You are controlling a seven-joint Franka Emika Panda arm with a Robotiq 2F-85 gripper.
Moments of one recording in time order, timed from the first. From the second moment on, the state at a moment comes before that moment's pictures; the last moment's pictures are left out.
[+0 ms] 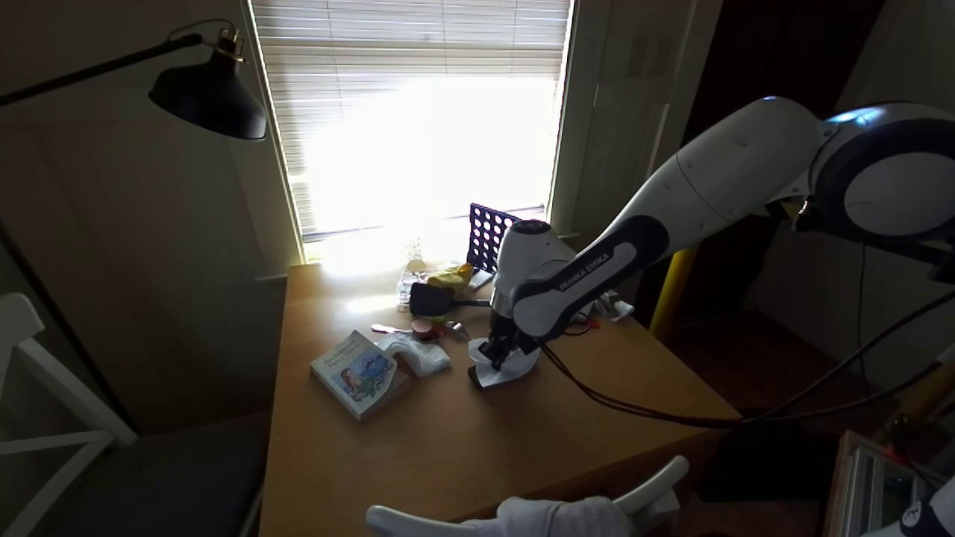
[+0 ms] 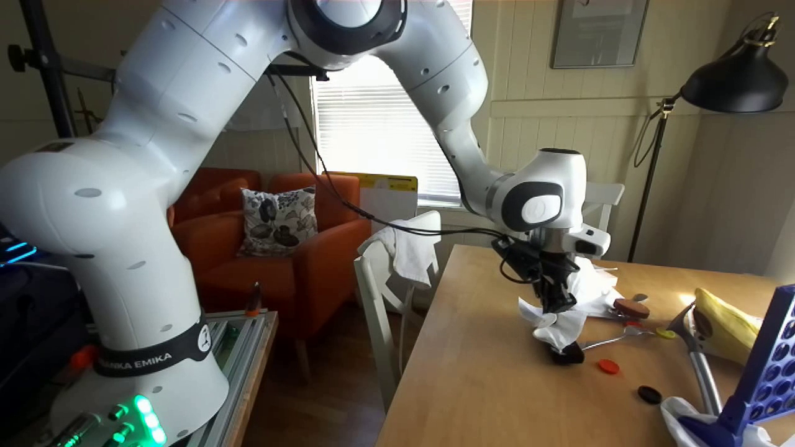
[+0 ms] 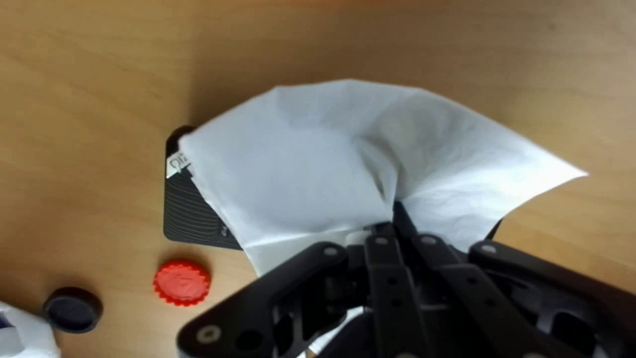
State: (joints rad) arm 0.17 0.69 -0.03 -1.80 0.01 2.61 0.20
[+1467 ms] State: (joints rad) arm 0.16 0.68 -0.11 -1.80 0.00 2.56 0.32
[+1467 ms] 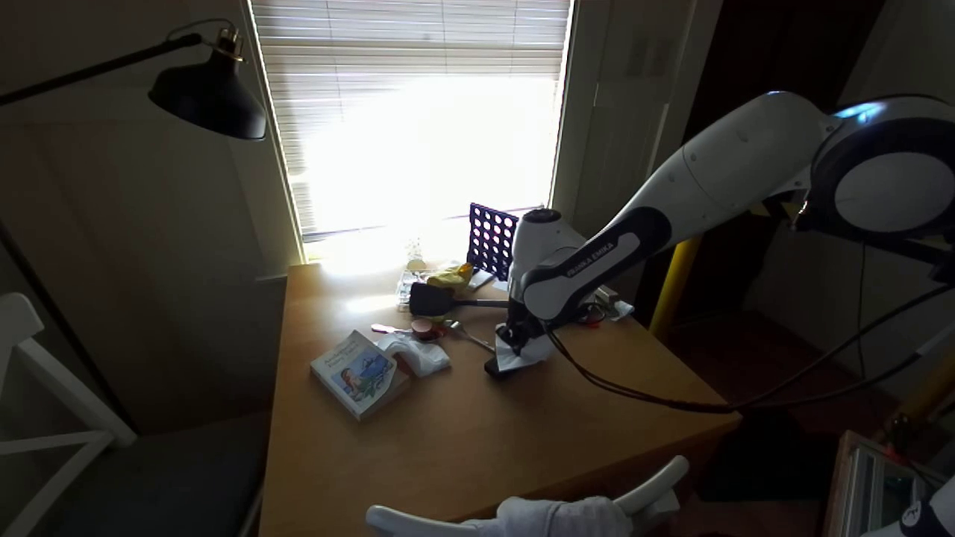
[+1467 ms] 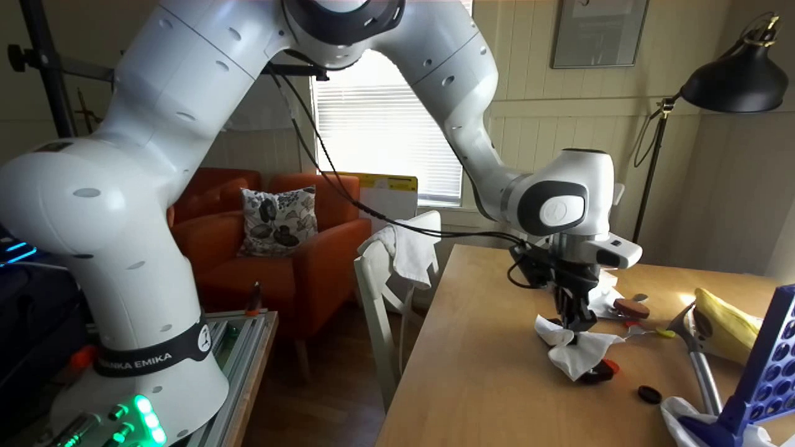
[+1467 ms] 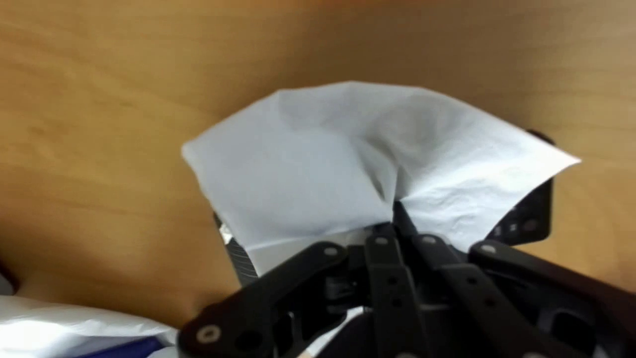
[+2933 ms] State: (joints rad) arm 0.10 0.68 -0.12 -1.77 0.03 2.54 0.37
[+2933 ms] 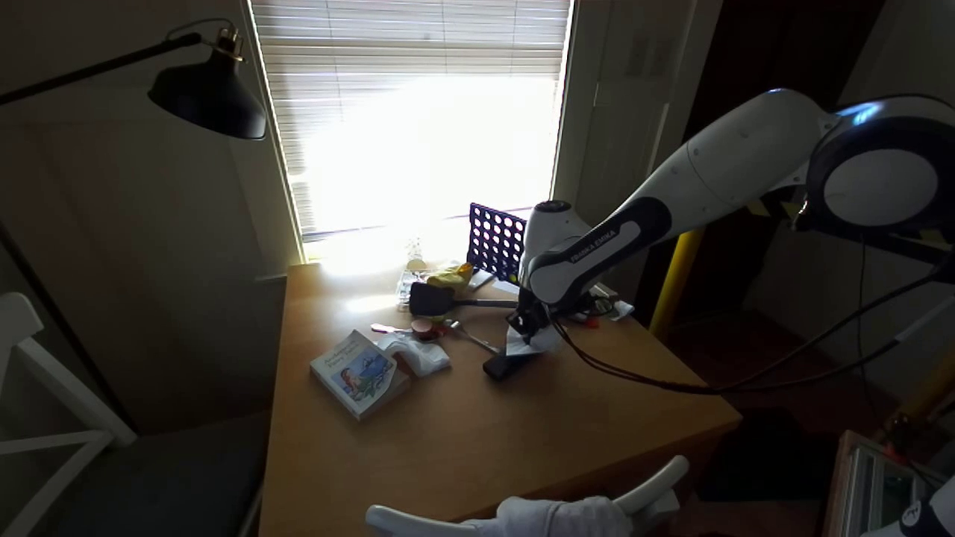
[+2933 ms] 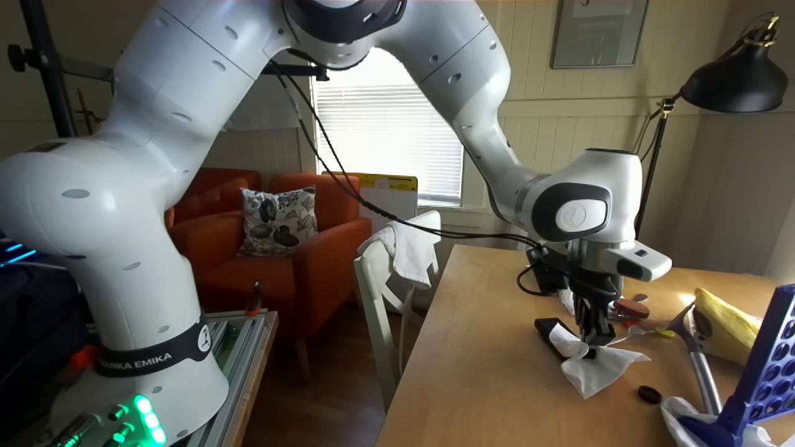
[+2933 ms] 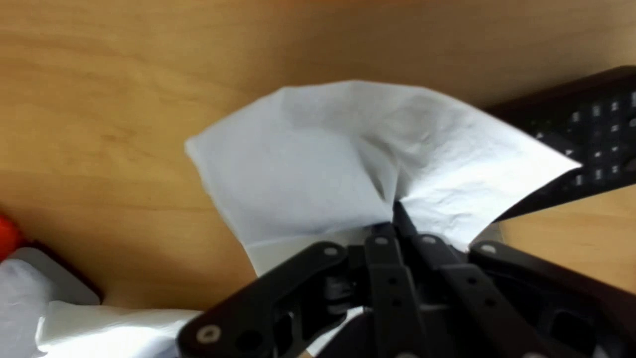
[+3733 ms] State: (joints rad) arm 0.11 0.70 0.01 -1.75 0.03 2.53 0.27
